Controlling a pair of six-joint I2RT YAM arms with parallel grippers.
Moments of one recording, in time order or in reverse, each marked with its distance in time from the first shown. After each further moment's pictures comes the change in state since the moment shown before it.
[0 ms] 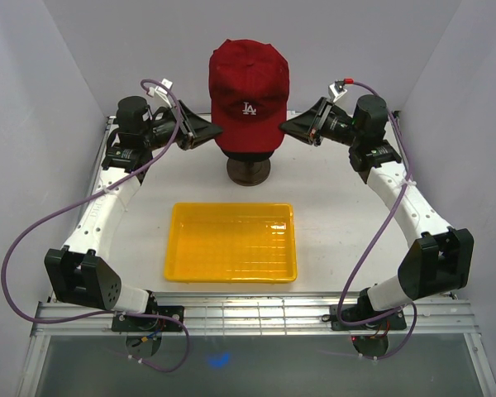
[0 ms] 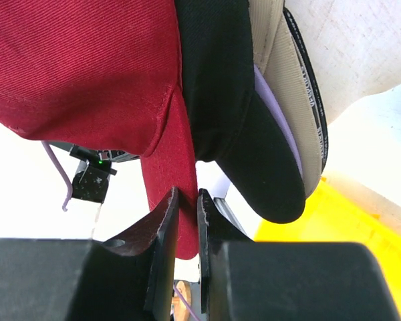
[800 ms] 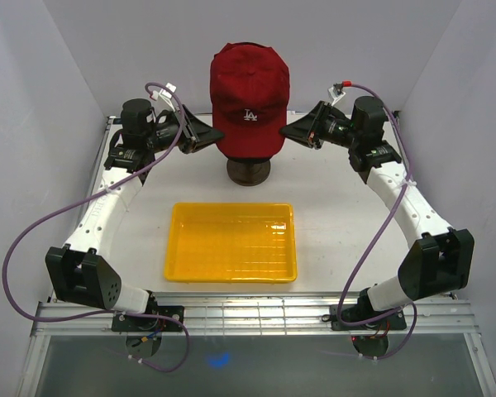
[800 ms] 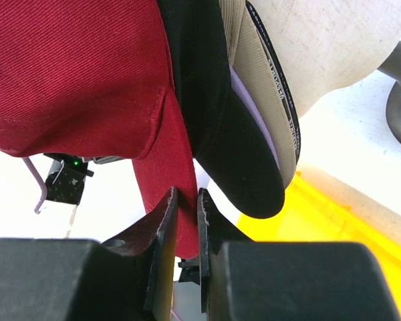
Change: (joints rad) left arm -0.012 0.006 -0.012 -0.052 -0.026 0.061; right arm 0.001 -0.001 -0.006 -0.084 0.029 -0.105
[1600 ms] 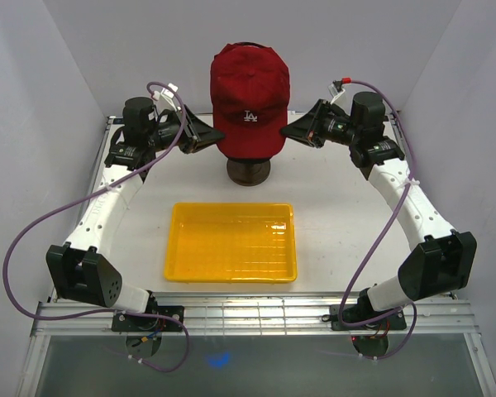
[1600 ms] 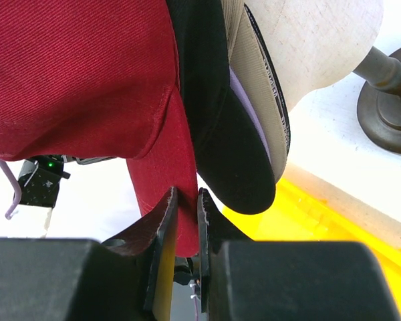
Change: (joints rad) left arm -0.007 0.016 0.031 -0.064 -0.026 0.016; right arm 0.012 -0.003 0.076 -0.160 0.060 -0.115
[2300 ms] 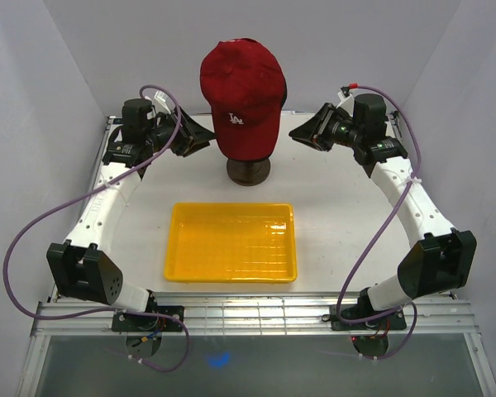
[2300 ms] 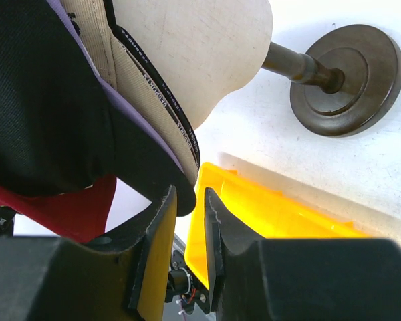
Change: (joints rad) left arm 0.018 0.013 0.025 -0.121 -0.133 0.036; right arm -0.030 0.010 0.017 -0.149 0.124 -0.052
